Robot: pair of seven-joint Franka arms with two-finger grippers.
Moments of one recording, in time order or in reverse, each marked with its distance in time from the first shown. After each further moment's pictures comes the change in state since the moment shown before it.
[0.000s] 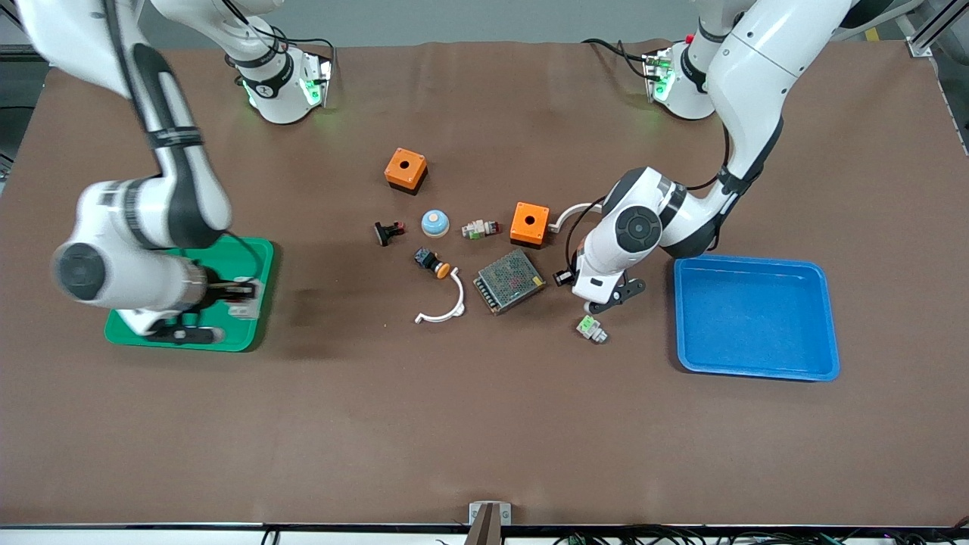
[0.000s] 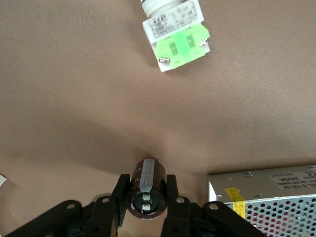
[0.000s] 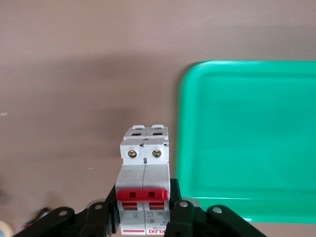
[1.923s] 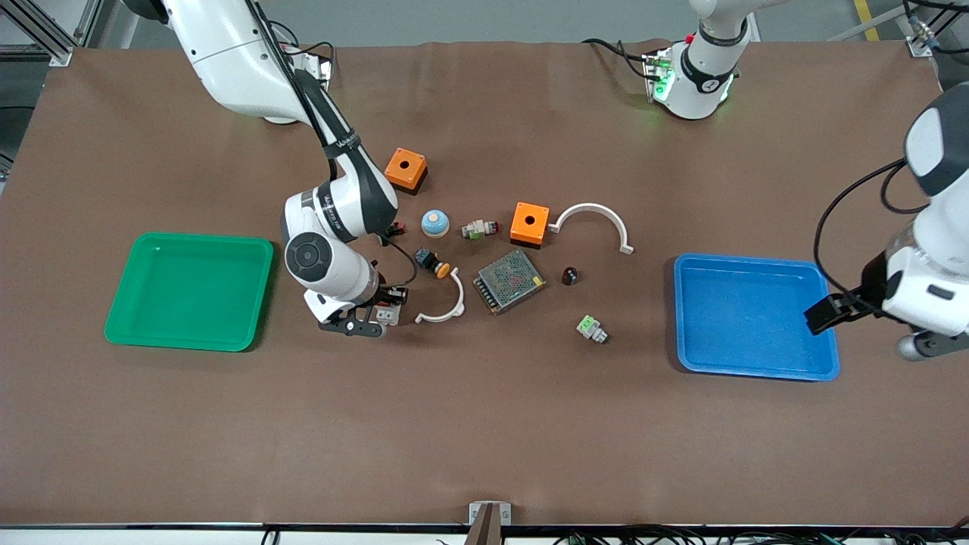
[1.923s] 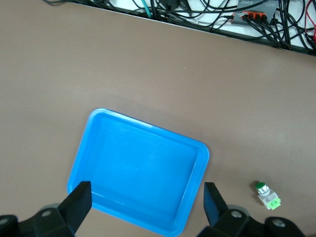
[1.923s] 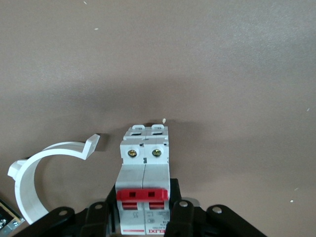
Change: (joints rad) left arm 0.404 -0.275 0.009 0.554 0.160 -0.631 0.633; right arm 0.330 0.209 -0.002 0.027 0.159 0.339 0.306
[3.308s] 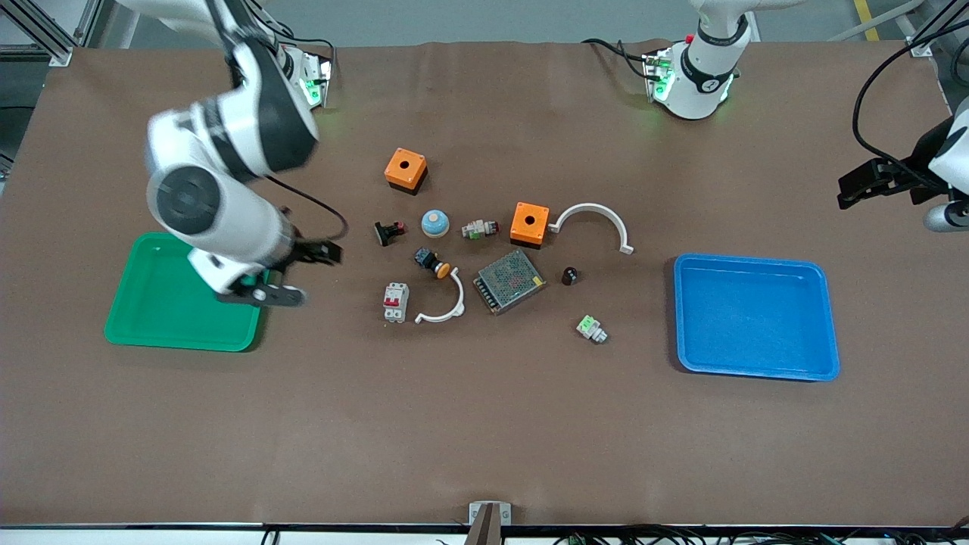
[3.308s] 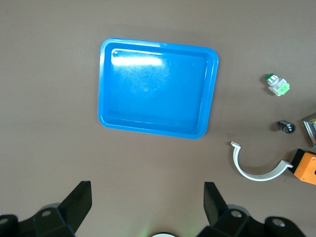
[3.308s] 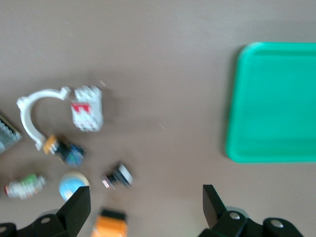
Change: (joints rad) left arm -0.241 -0.257 0.340 -0.087 -0.190 -0.337 0.341; right arm -0.078 -0.356 -0.081 0.179 -0.201 -0.692 -0.120
